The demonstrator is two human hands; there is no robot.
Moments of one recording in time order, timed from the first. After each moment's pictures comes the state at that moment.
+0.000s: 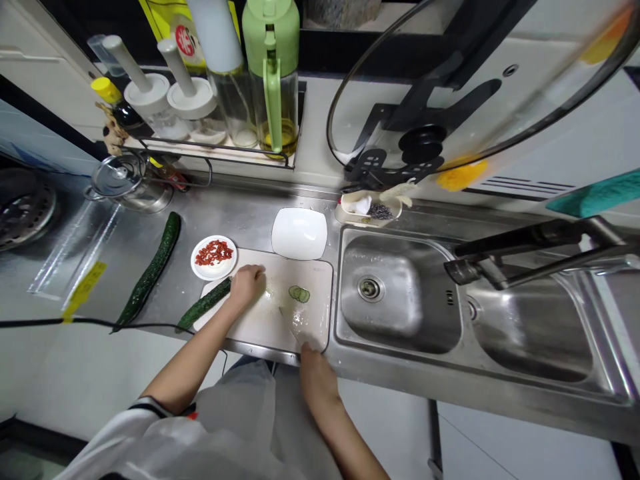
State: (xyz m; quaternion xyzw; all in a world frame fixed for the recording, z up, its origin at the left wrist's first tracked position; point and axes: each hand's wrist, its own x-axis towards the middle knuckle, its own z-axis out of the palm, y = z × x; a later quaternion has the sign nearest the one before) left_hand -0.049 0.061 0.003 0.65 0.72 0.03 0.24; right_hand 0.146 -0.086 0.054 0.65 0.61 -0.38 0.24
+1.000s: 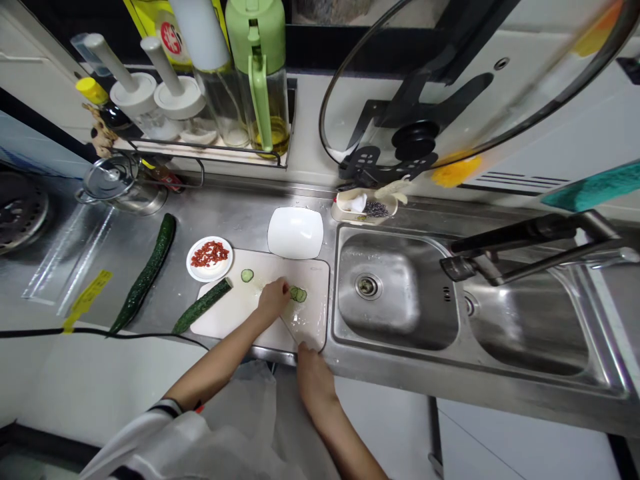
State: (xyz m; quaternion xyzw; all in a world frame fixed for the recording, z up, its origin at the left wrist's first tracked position) left_hand 0.028 0.041 -0.013 0.61 0.70 0.01 0.38; right_hand 0.145 -0.085 0.053 0.66 0.60 -0.38 0.23
